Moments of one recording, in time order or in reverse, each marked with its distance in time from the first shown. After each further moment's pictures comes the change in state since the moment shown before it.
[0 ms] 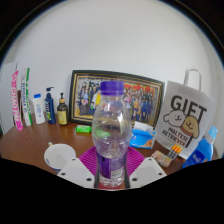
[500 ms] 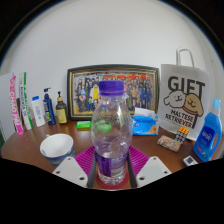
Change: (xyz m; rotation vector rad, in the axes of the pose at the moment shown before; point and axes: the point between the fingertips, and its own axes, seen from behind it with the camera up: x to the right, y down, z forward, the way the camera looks) arm -0.005 0.052 0.013 0.016 -0.018 0.132
